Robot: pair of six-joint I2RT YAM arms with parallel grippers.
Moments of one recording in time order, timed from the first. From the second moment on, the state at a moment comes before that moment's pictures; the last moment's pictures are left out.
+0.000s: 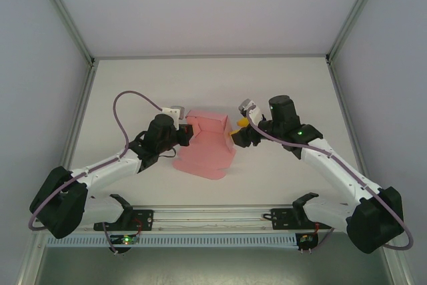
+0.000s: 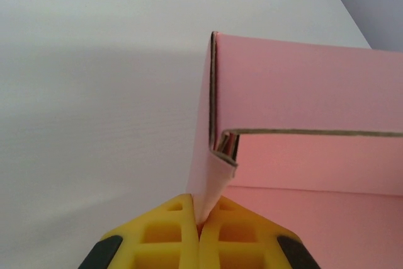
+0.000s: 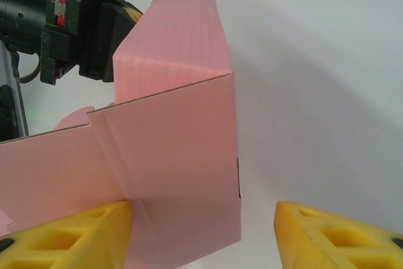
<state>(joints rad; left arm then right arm) -0.57 1.24 0.59 0.12 0.11 -0.54 0.44 1.12 0.82 -0.38 -0.61 -0.15</state>
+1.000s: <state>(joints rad) -0.57 1.25 0.62 0.09 0.13 -0.50 0.50 1.15 0.82 -0.34 -0.59 -0.14</state>
